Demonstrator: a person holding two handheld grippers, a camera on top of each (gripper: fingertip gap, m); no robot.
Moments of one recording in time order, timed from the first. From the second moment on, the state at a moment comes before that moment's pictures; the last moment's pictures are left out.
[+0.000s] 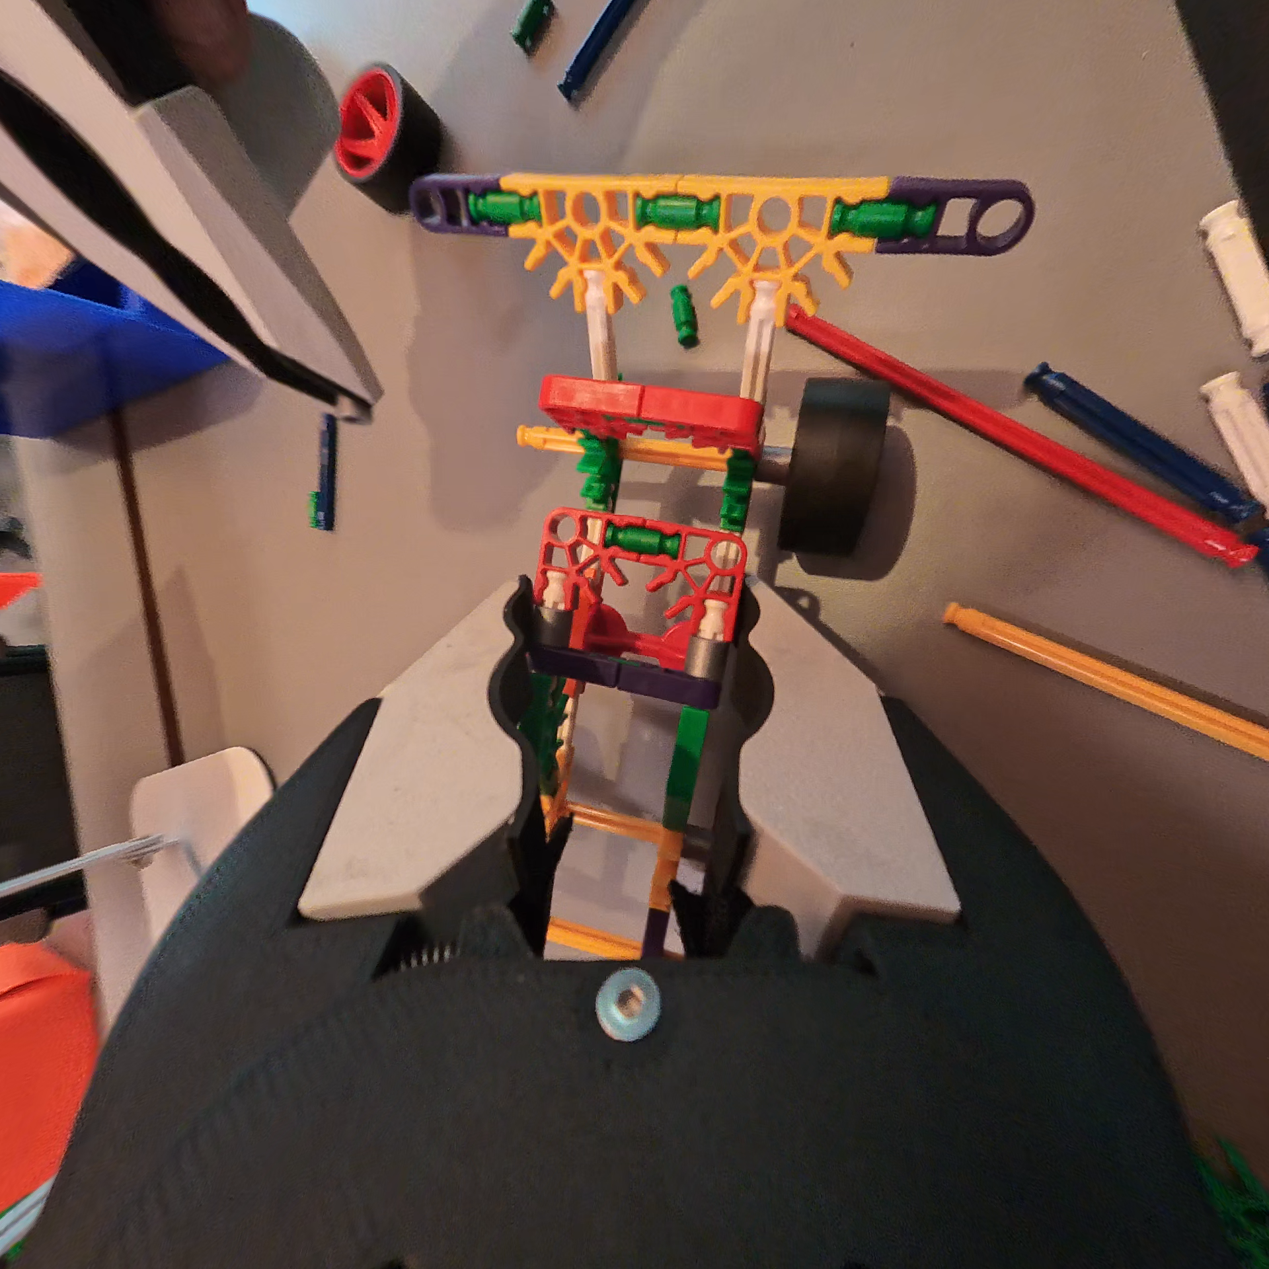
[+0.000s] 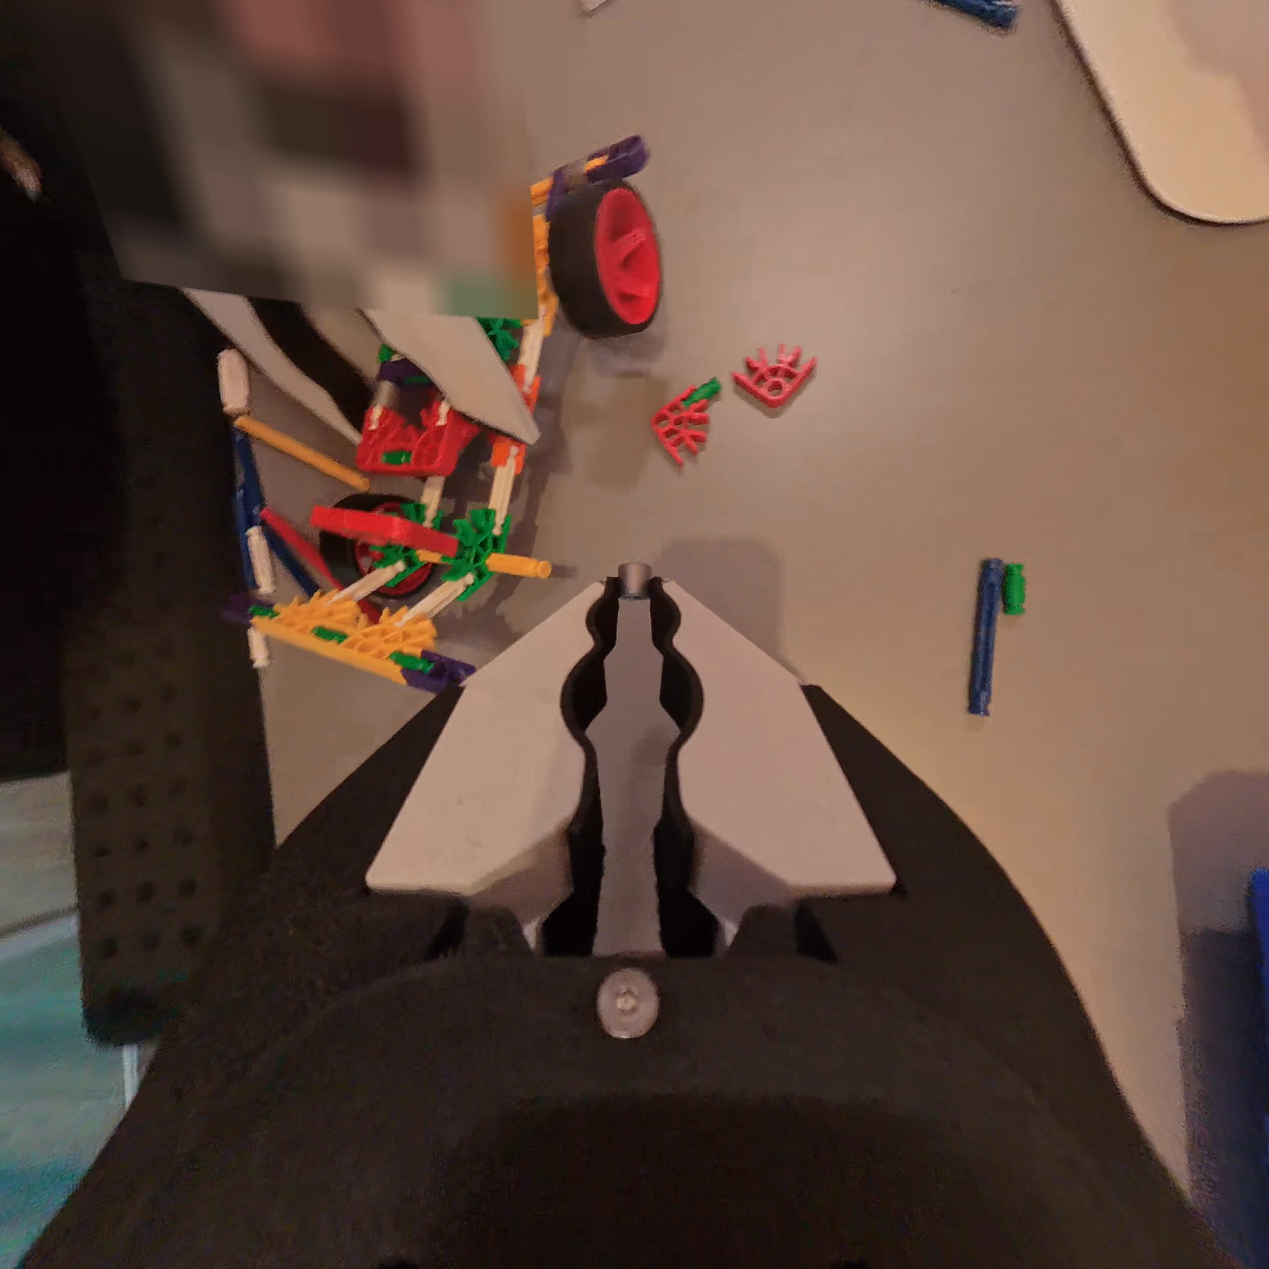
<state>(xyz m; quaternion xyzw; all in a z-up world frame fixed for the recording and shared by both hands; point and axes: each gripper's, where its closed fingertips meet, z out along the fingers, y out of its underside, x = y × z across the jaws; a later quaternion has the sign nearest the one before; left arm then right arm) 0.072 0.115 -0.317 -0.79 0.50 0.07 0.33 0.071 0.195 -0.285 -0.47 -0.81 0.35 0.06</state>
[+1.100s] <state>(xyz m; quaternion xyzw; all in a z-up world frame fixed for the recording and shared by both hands) 0.084 0.082 -0.300 -0.69 0.51 0.25 0.45 0.110 0.120 -0.264 -0.25 -0.95 0.06 -0.20</state>
